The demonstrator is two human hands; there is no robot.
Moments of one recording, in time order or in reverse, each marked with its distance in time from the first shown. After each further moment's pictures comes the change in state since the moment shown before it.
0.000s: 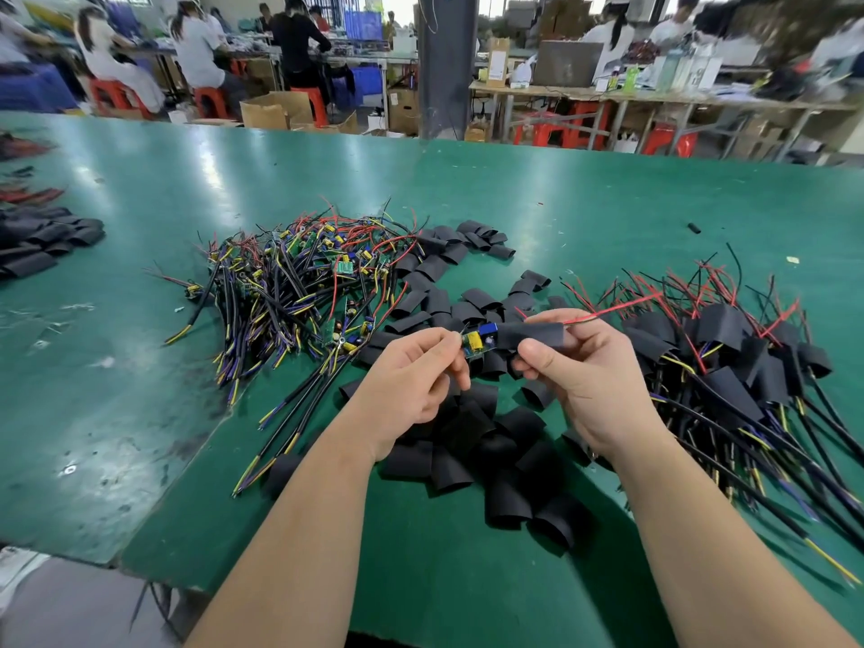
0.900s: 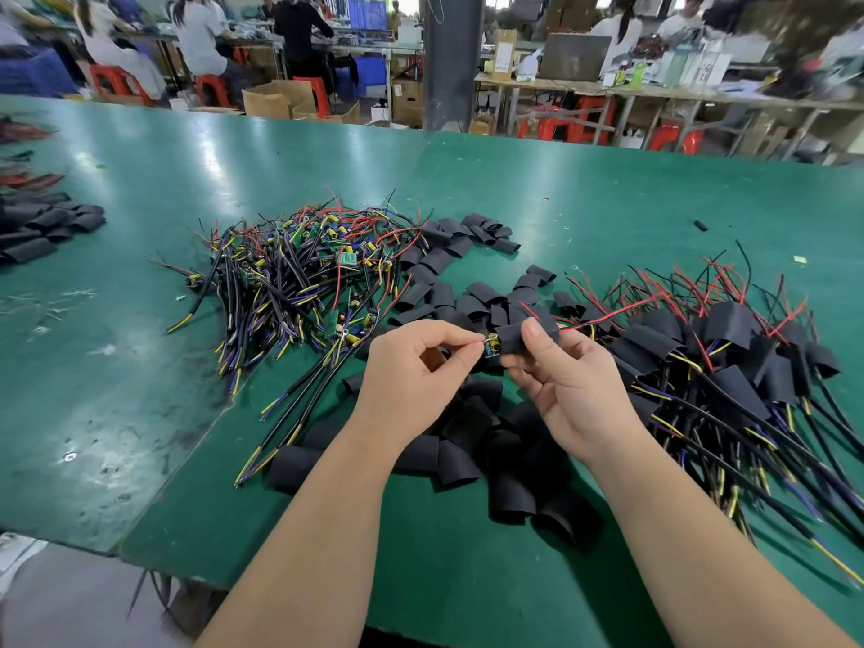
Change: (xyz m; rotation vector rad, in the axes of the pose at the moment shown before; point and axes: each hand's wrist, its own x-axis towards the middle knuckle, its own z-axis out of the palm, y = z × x) left_hand 0.002 -0.010 0.006 0.535 0.351 0.362; right_hand -0.001 0.012 0.018 0.256 0.118 0.250
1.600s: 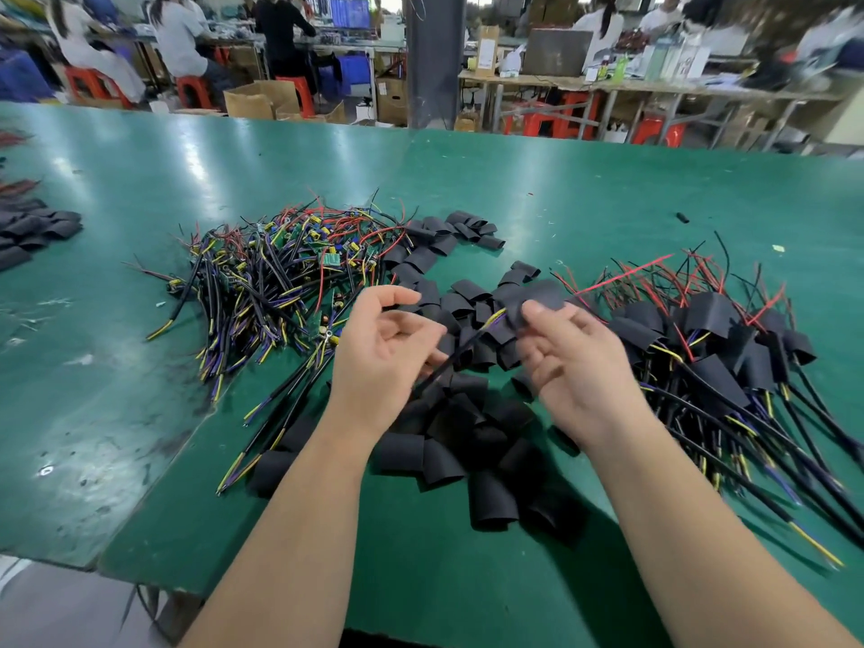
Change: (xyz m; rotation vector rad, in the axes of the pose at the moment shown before) left_hand 0.006 0.003 -0.004 -0.439 0.069 -0.196; right_hand -0.003 -0.023 0.008 0.161 0.136 -0.022
